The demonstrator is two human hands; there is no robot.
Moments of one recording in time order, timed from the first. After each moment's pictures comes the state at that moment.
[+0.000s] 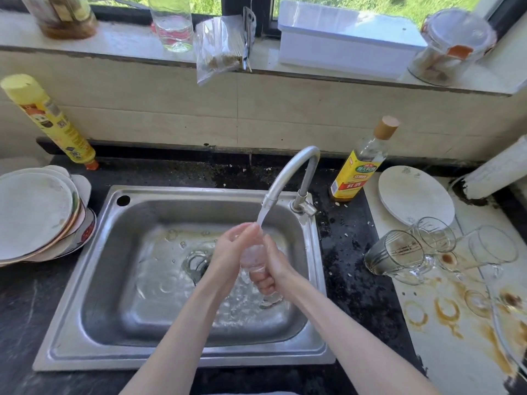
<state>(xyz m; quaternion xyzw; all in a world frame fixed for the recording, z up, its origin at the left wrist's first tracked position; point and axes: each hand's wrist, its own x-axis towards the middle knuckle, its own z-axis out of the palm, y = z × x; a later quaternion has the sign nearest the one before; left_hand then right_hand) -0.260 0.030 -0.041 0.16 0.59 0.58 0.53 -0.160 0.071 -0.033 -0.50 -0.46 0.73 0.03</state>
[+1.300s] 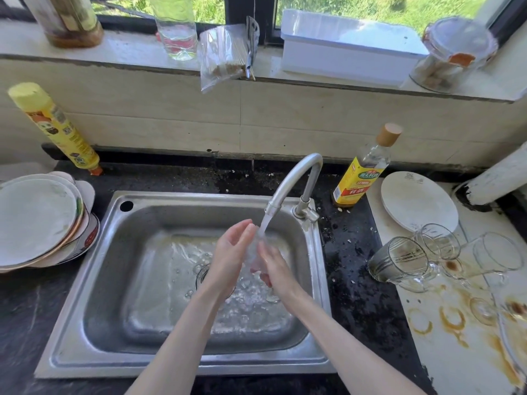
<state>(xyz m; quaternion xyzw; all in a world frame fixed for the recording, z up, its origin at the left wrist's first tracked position) -0.265 0.032 -0.030 0.21 0.61 0.58 0.49 -0.155 0.064 -0.033 -0.44 -0.58 0.68 0.12</state>
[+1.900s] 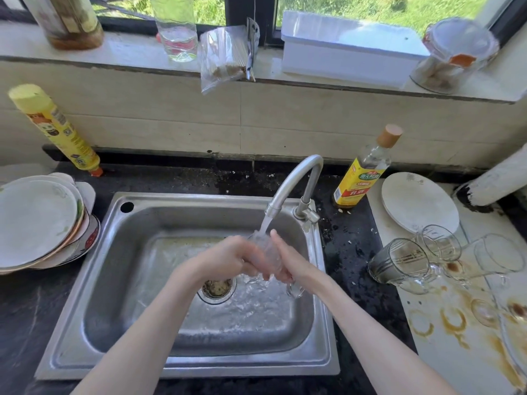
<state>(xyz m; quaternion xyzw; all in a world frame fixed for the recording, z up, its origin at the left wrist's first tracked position) -0.299 0.040 -0.003 0.60 0.59 0.19 0.50 -0.143 0.106 -0.033 -0.44 -0.59 0.68 0.01</state>
